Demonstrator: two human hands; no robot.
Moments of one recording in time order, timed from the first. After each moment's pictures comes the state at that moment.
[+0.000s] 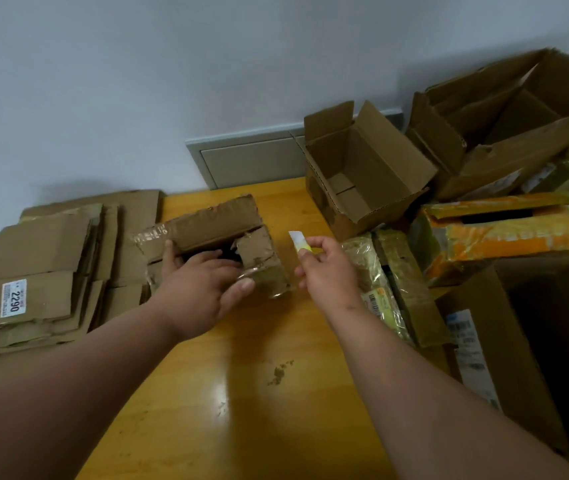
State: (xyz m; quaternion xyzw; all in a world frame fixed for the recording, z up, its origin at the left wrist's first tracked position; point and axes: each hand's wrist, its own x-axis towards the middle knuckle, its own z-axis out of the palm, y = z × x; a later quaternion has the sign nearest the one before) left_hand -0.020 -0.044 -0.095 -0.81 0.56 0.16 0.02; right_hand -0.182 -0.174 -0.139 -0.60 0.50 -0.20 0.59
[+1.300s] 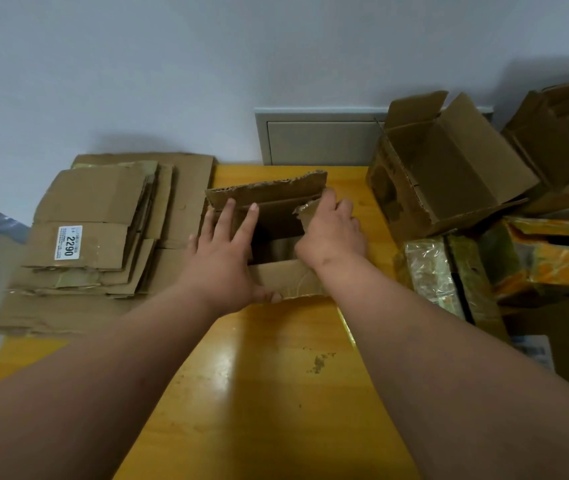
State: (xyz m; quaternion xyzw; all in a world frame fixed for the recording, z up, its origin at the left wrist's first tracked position) left_hand 0.012 -0.011 -0.123 -0.90 0.41 0.16 -0.04; right_hand -0.075 -0.158 -0.125 -0.83 0.49 0.00 0.26
